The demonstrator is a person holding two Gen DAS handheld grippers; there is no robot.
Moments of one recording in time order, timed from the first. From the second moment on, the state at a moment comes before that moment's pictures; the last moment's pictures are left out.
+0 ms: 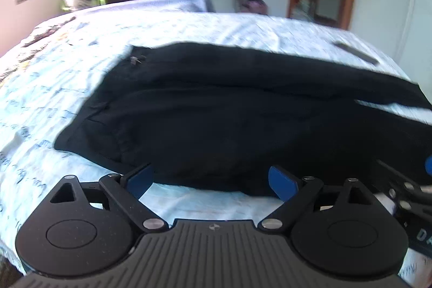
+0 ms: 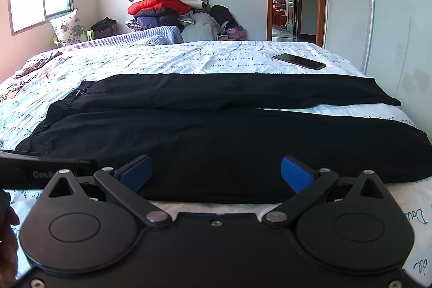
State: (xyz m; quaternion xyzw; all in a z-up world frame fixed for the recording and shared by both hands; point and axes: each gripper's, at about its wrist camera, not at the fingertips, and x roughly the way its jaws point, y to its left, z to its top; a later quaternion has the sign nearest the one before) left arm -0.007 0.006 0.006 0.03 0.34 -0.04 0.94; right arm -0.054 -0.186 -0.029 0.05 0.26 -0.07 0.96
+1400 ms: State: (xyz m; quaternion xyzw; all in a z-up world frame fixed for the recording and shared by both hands) left arm -0.013 0.001 0.019 0.10 0.32 0.00 0.94; right arm -0.056 -0.186 -0.027 0.06 0.26 -0.06 0.96
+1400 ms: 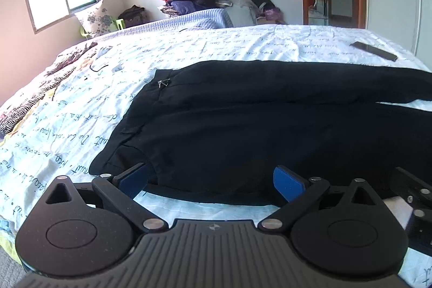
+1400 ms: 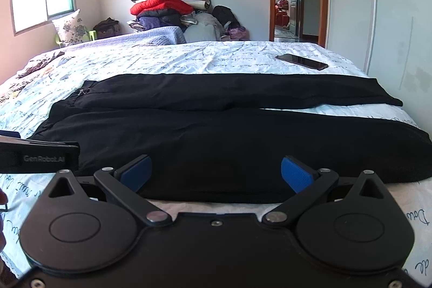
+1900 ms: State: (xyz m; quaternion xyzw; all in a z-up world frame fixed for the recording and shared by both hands) left arm -0.008 0.003 0.015 0.10 0.33 0.00 0.94; right arm -0.054 -0.181 -0.026 0.04 0.26 -0.04 0.96
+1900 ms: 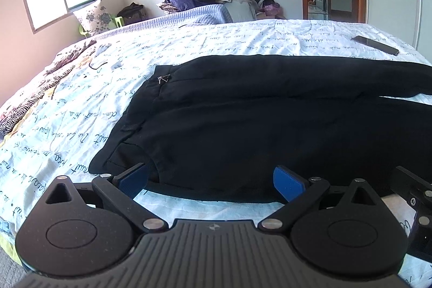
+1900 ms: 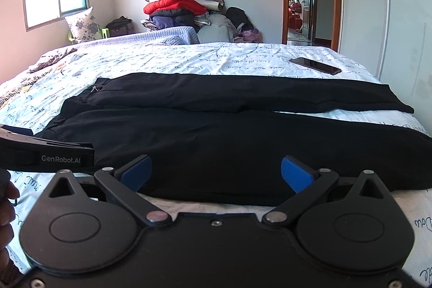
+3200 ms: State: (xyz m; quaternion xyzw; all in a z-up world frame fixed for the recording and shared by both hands) left arm 0.200 0.152 0.035 0.04 0.39 0.09 0.92; right arm 0.253 -0.108 0.006 -0.18 0.23 0.29 0.91
